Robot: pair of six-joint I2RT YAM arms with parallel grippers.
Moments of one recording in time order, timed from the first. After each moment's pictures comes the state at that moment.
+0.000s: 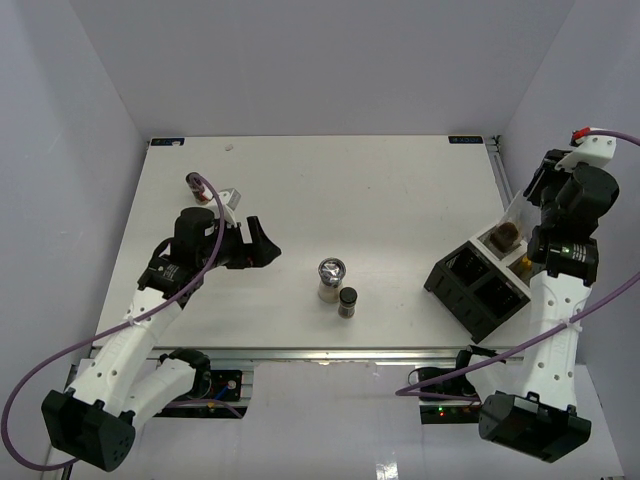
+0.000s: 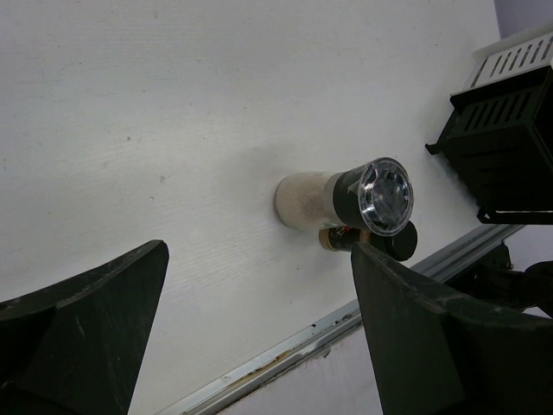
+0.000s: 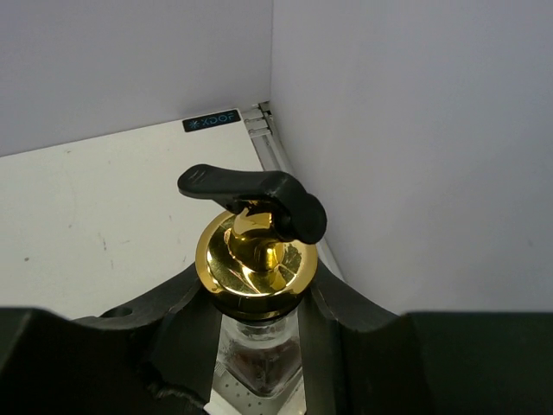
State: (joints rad) left arm -0.35 0.91 0.84 -0.49 0.28 -0.43; right arm -0.29 0.96 1.16 -0.33 0.01 -0.04
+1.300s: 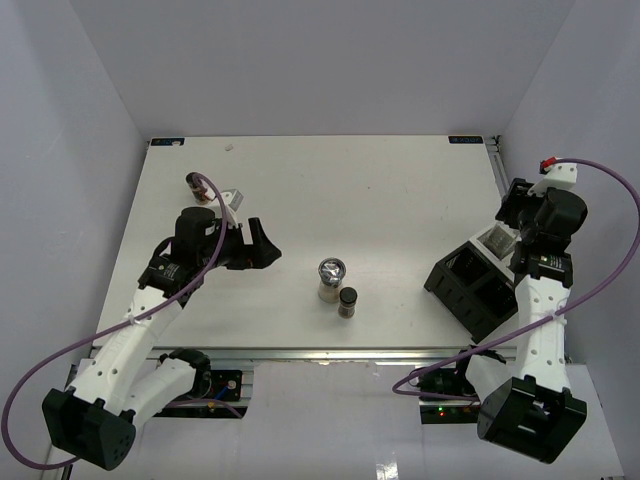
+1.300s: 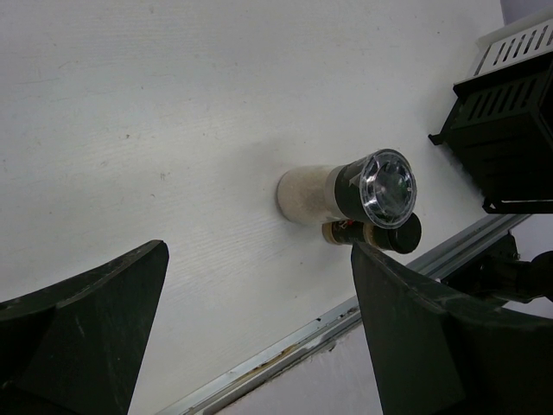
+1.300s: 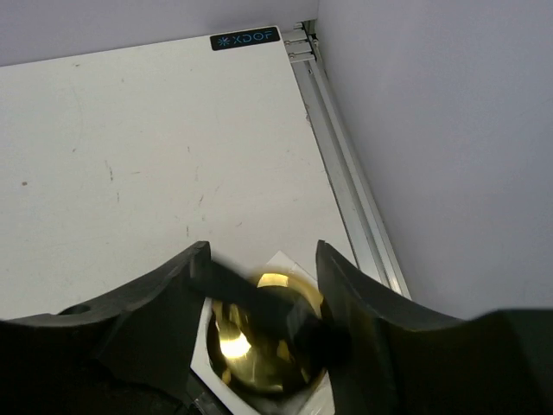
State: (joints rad) left arm -0.35 0.92 0.85 -0.50 0.30 -0.40; right arm -0.31 0.95 0.86 -0.16 -0.12 -0.04
